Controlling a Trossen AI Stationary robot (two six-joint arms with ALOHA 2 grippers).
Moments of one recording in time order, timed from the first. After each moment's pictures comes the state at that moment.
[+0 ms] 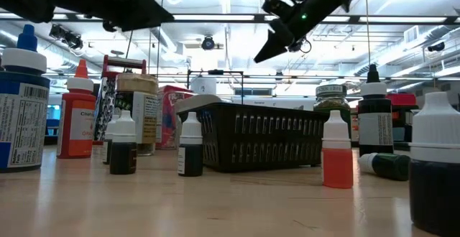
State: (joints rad) left arm -0.19 1.05 0.34 0.93 -1.00 0.27; right arm -0.26 1.45 1.06 -0.19 0.24 -0.27
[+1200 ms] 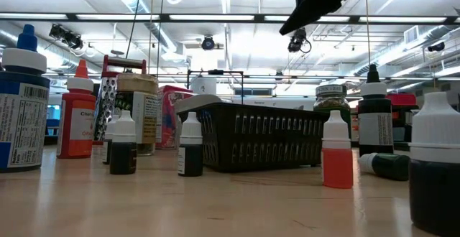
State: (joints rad) left arm -0.30 0.99 0.83 0.02 -0.74 0.00; right arm 0.13 1.31 1.06 -0.48 0.31 -0.11
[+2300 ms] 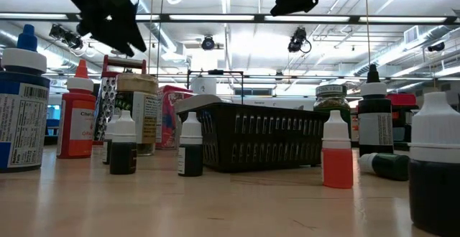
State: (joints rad) left arm -0.22 1.04 0.83 -0.79 -0.76 -0.83; right arm 0.16 1.31 1.06 -0.36 0.20 -0.09
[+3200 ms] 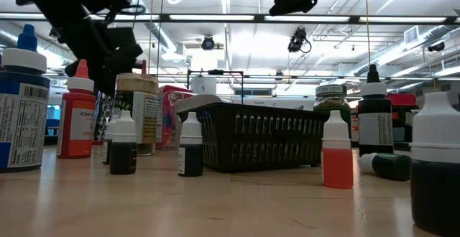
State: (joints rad) left arm -0.11 1.11 0.58 -0.59 -0.70 -0.94; right arm 0.16 1.32 1.06 -0.34 0.19 -0.09
